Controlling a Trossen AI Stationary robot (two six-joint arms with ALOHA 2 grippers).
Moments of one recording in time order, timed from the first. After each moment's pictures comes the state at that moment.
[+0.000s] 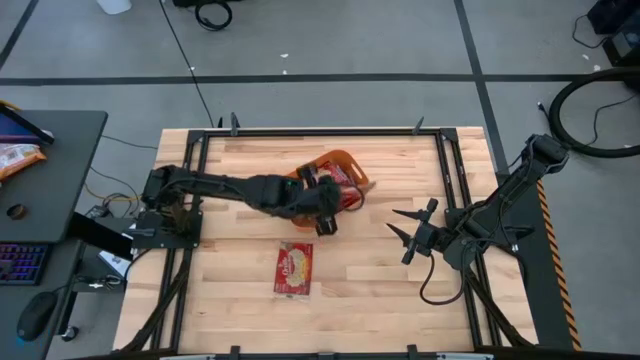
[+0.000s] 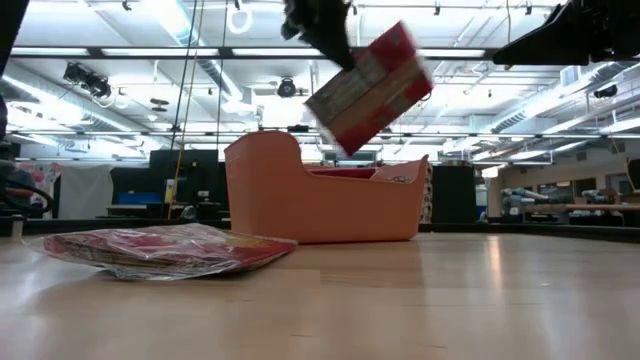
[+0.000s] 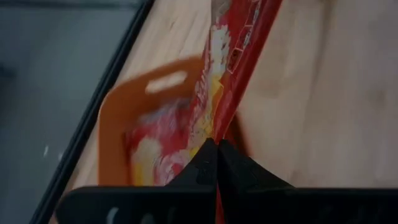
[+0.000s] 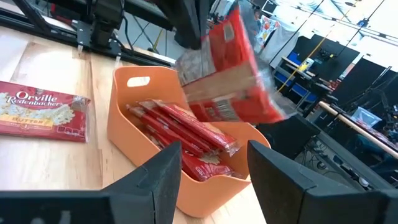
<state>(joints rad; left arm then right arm) -0.11 1.83 1.72 -0.79 -0.53 -0.17 0.76 1.02 0.41 0.16 1.28 -0.03</state>
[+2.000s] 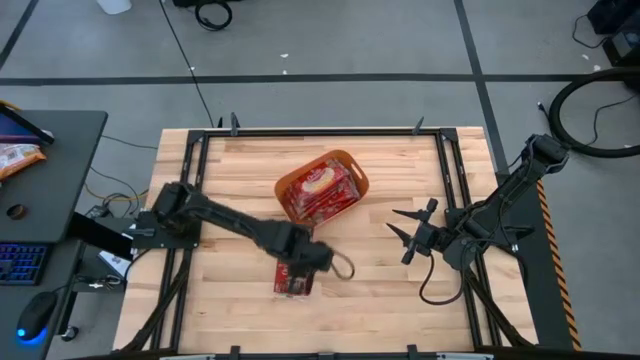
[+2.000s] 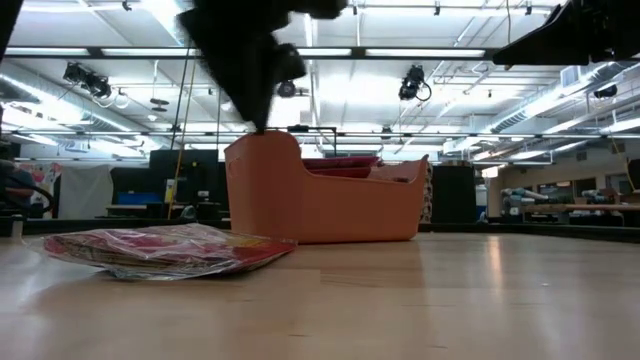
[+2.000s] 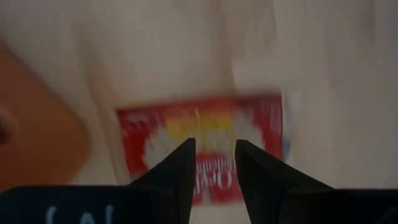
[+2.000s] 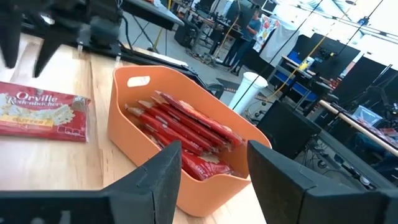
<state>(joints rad) -0.32 1.95 1.64 -1.01 -0.03 -0.13 0.76 1.02 0.41 0.16 1.28 -0.02</state>
